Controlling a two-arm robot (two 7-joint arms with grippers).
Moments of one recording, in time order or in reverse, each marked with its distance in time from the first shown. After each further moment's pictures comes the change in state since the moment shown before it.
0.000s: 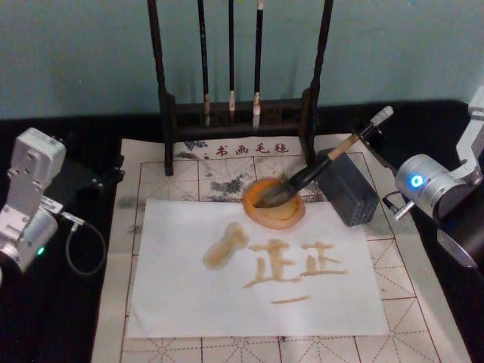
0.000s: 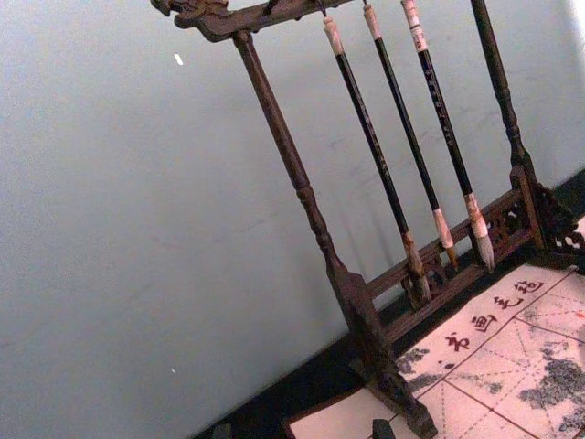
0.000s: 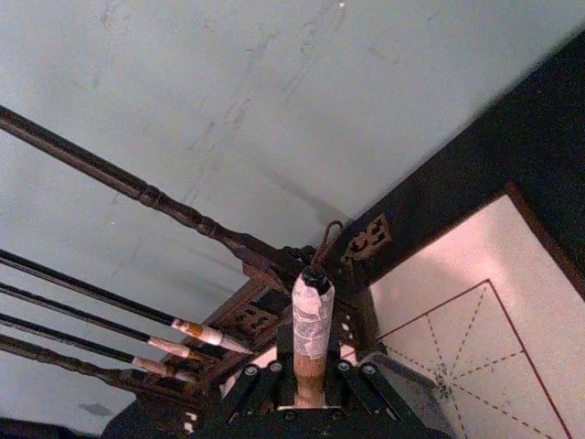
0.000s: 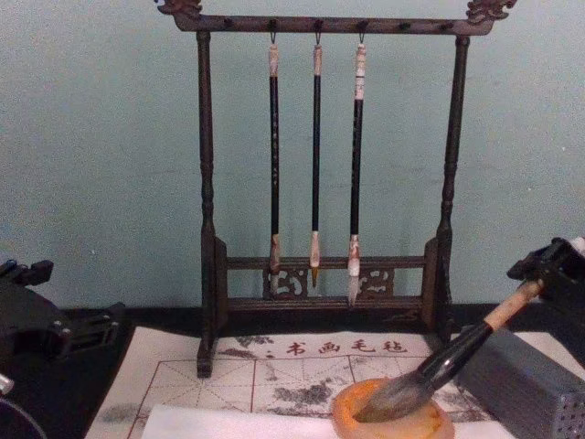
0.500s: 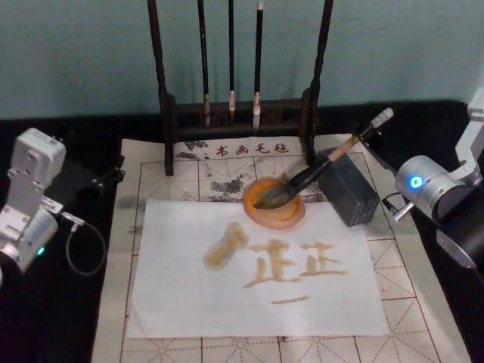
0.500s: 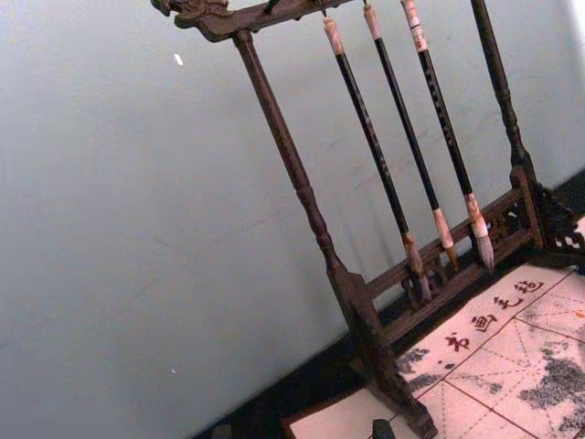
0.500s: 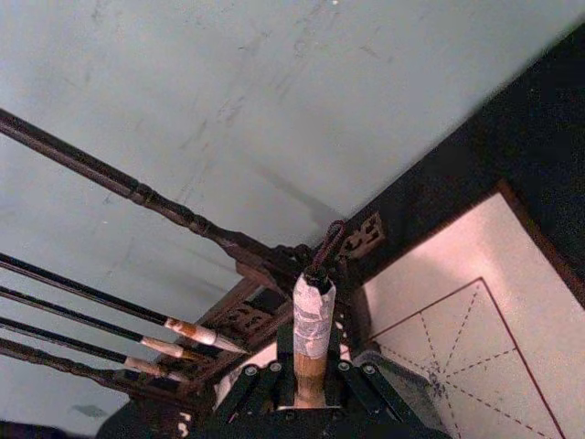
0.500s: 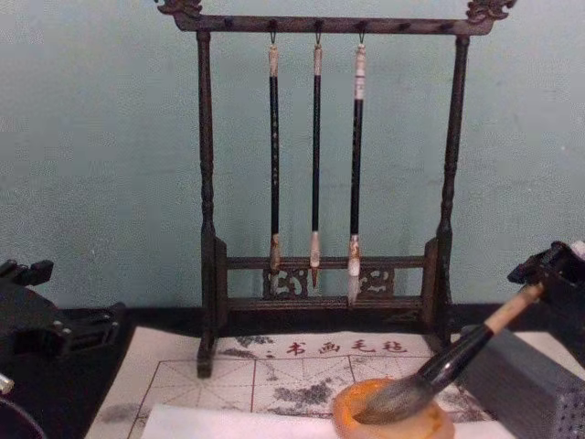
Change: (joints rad) left arm 0.000 0.000 0.000 0.000 0.000 0.000 0.000; right arm 0.003 0.002 -0.008 0.004 0.001 -0.004 -0.010
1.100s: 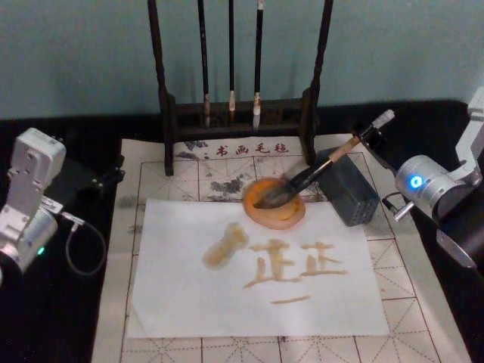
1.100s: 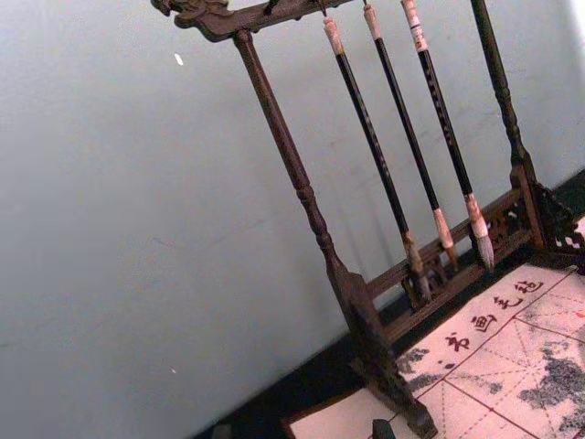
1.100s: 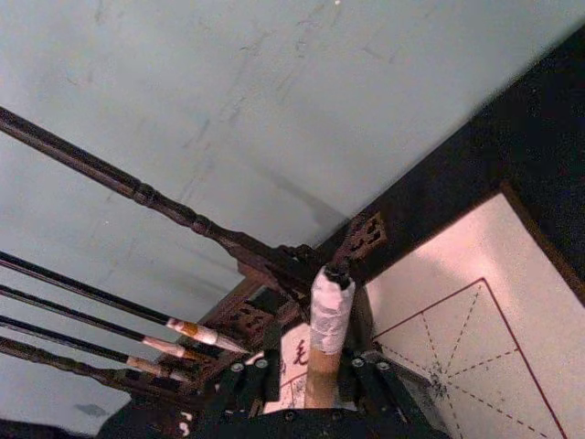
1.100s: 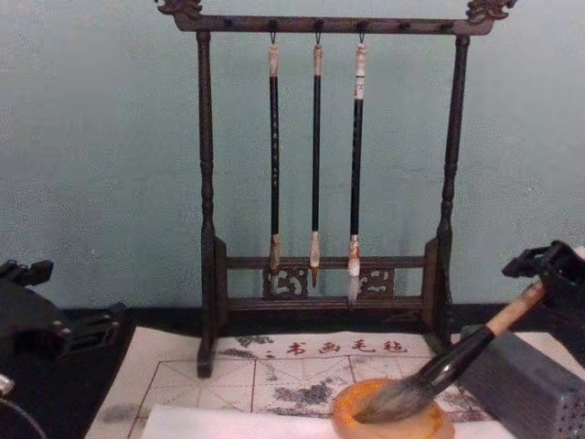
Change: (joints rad) left arm 0.000 0.000 0.000 0.000 0.000 0.000 0.000; right arm -0.001 0.000 0.002 -0.001 -0.001 0.002 0.003
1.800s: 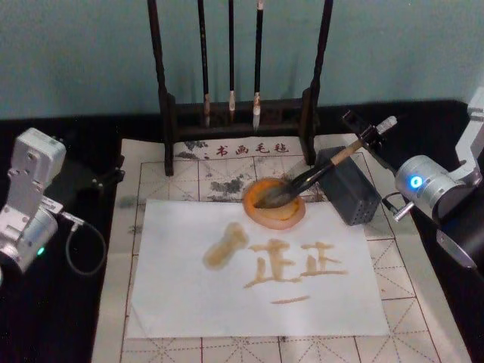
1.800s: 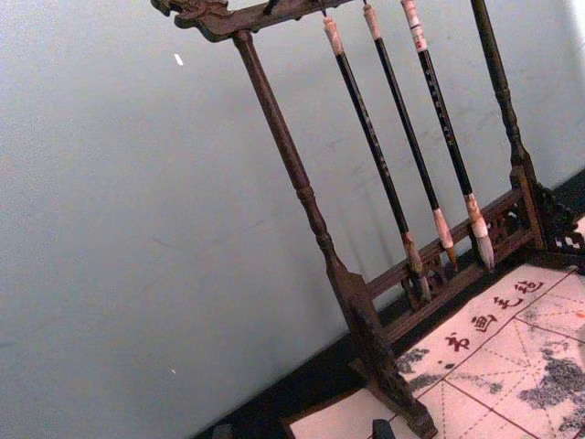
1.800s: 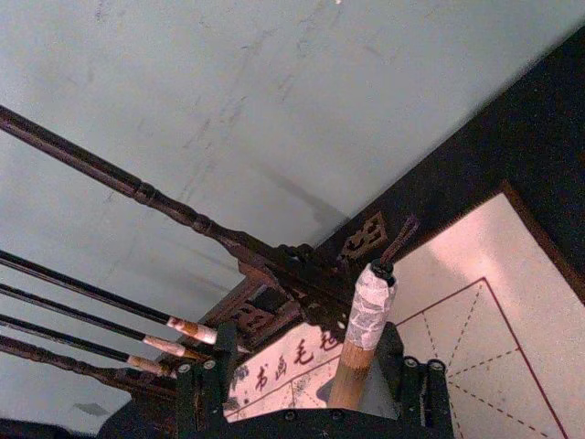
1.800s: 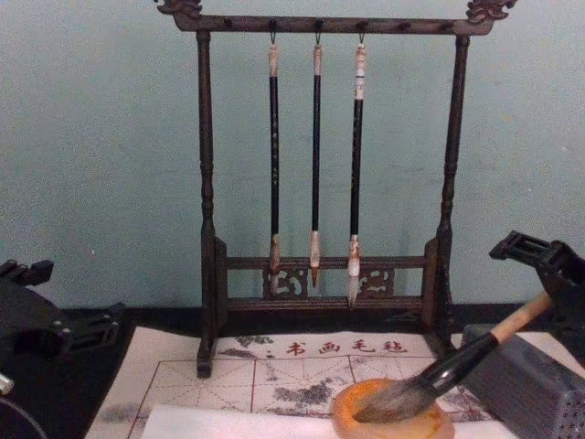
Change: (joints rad) left arm 0.000 0.000 0.000 0.000 0.000 0.000 0.000; right arm 0.000 0.000 0.000 0.000 0.000 0.001 0.001
